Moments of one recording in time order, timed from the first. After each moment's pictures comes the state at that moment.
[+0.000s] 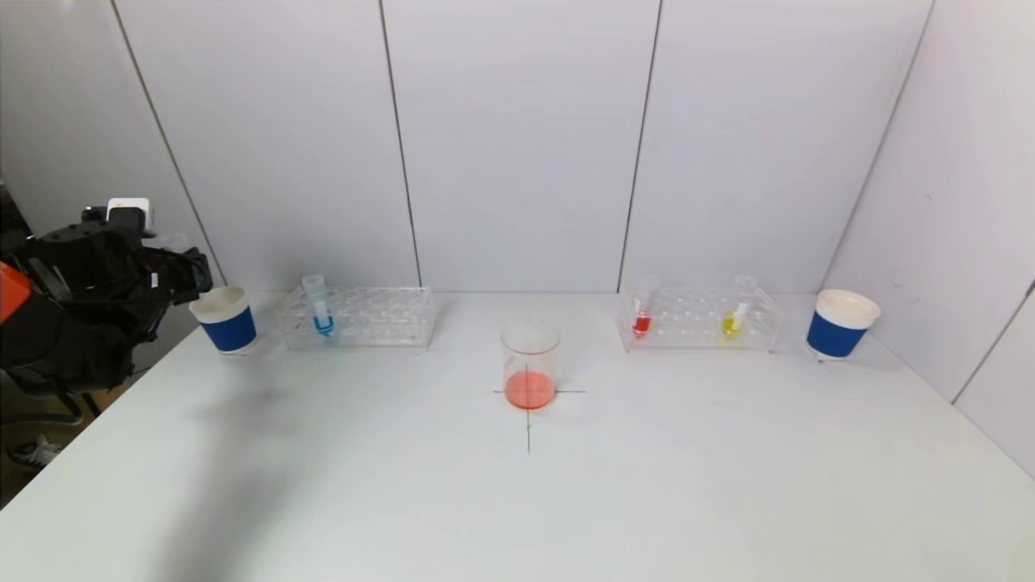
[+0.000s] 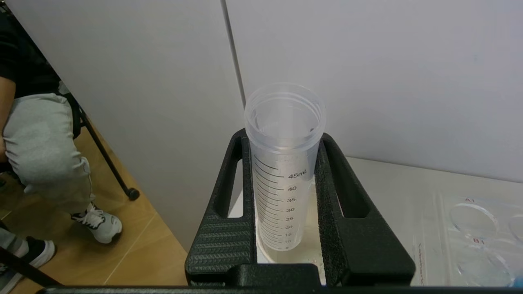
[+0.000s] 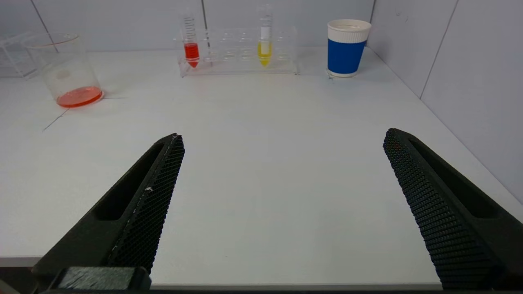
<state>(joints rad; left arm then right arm) 0.29 2.17 -1.12 -1.07 0.04 0.11 0.01 0.00 0.00 -0.01 -0.02 0.04</state>
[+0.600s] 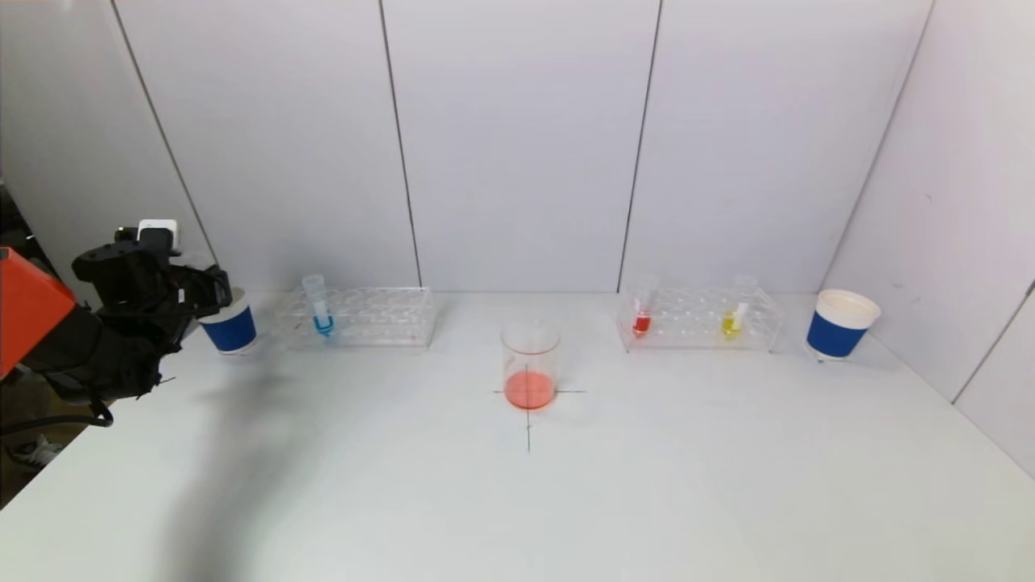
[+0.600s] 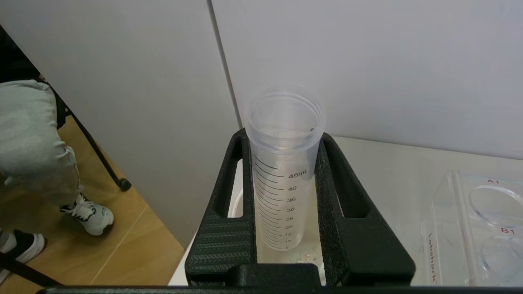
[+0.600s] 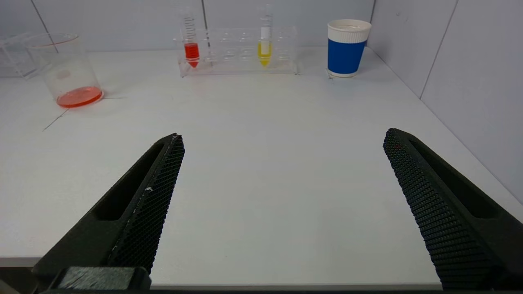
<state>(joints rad) 0.28 2.27 -1.16 -1.09 0.04 0.11 0.01 0.00 0.00 -0.01 -0.01 0.04</state>
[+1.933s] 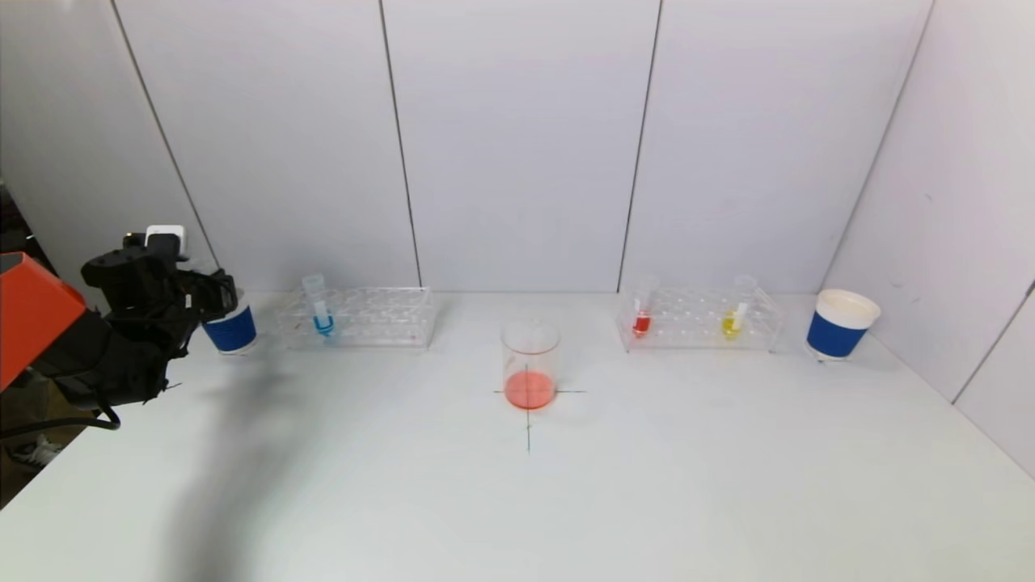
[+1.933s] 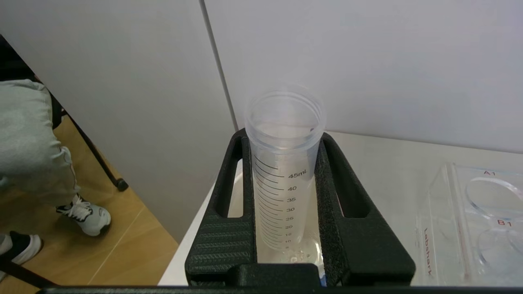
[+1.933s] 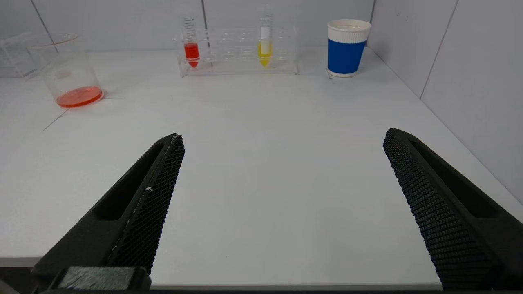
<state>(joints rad) 0.27 2.29 -1.15 -1.12 0.04 0.11 0.01 0.00 0.00 -0.01 -0.02 0.04</state>
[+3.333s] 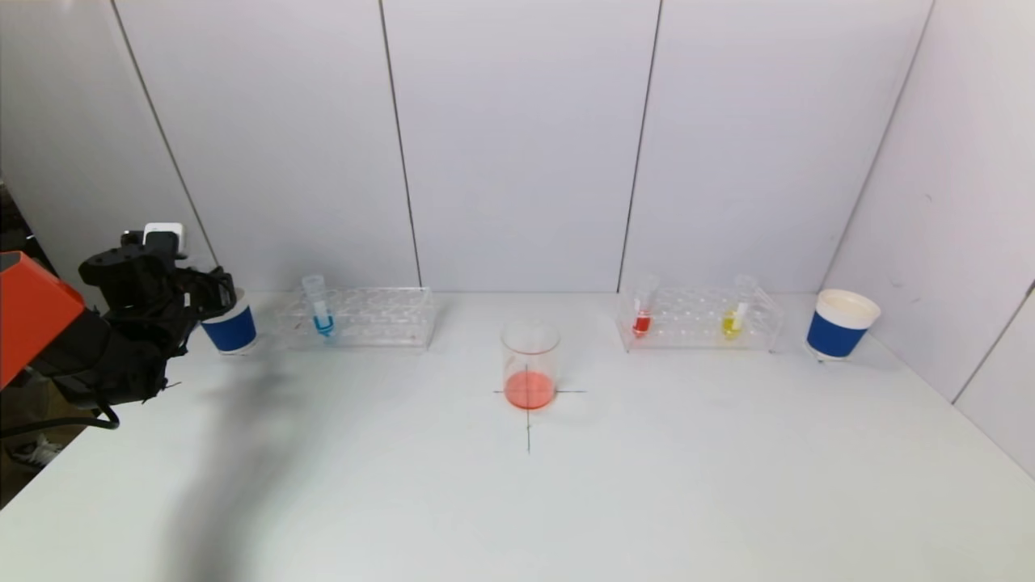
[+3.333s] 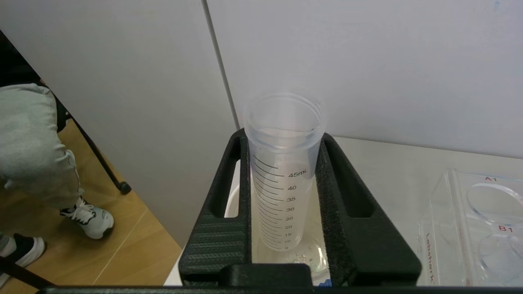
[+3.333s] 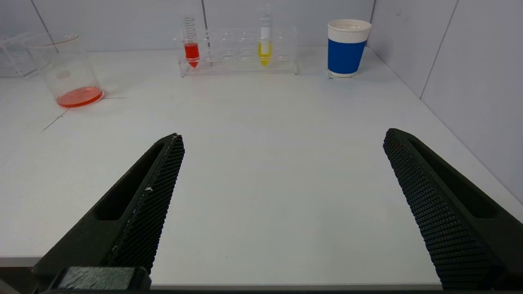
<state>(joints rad) 0.27 2.28 -1.15 -1.12 0.04 0.12 0.01 0.00 0.00 -0.01 -0.02 0.04</state>
